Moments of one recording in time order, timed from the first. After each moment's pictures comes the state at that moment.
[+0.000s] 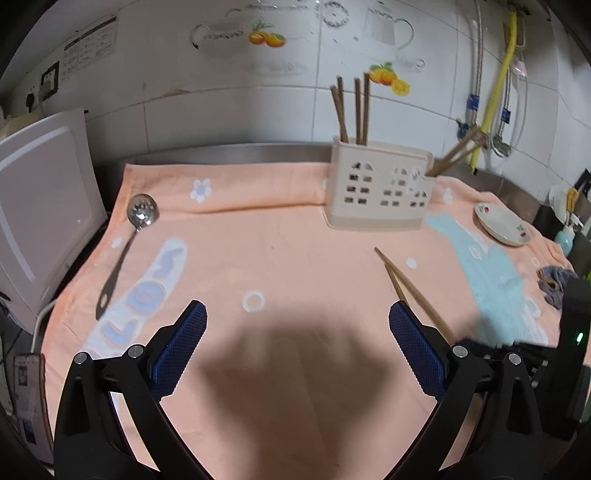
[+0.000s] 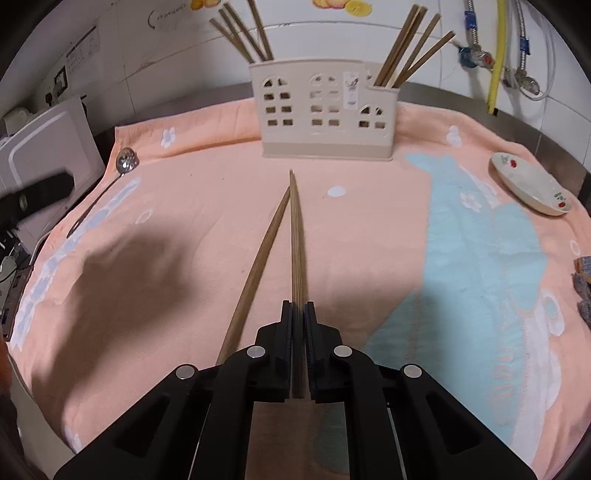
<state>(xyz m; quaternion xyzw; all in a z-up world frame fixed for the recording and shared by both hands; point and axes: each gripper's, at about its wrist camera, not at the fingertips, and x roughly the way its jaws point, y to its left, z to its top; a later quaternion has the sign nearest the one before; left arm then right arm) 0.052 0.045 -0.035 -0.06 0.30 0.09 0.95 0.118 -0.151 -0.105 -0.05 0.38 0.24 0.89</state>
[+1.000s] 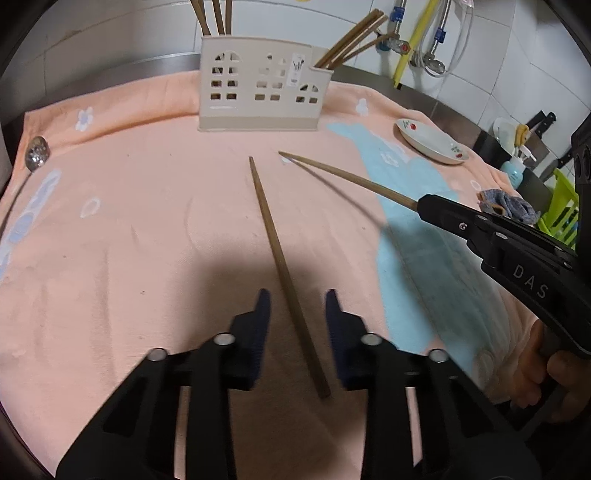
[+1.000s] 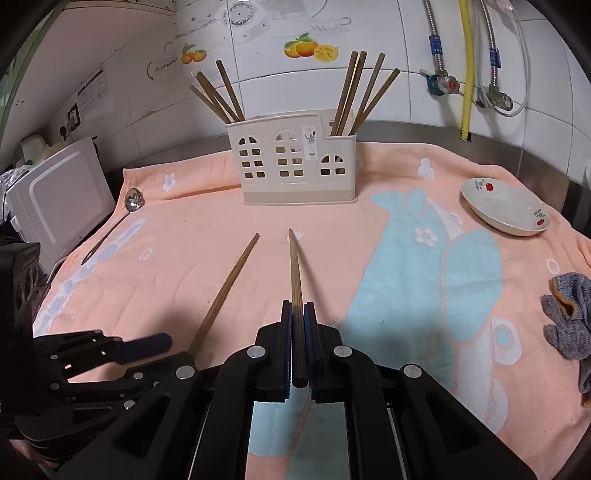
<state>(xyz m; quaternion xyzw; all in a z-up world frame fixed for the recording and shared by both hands) 0.070 -0.065 -0.106 -0.09 0.41 -0.04 0.91 0.120 -0.215 -0.073 -0.03 0.33 0.26 0.91</state>
